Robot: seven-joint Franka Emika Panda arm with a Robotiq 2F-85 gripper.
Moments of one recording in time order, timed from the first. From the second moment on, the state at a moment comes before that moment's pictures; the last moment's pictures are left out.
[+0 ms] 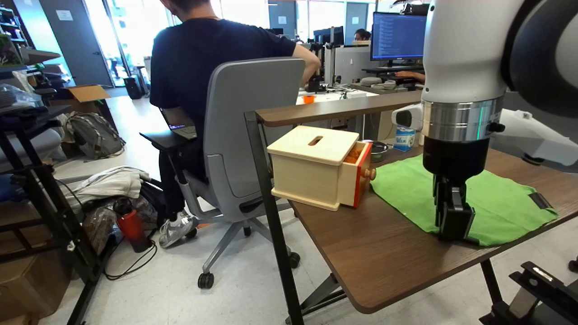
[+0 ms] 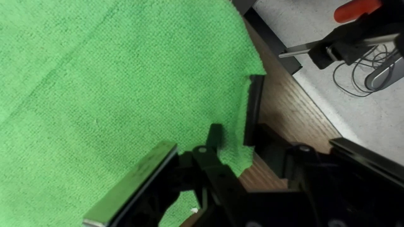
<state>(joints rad) 0.17 0.52 0.11 -2.29 -0.38 2.69 -0.26</state>
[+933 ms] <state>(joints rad) 0.15 0.47 0.11 -2.29 -0.36 2.69 -0.26</state>
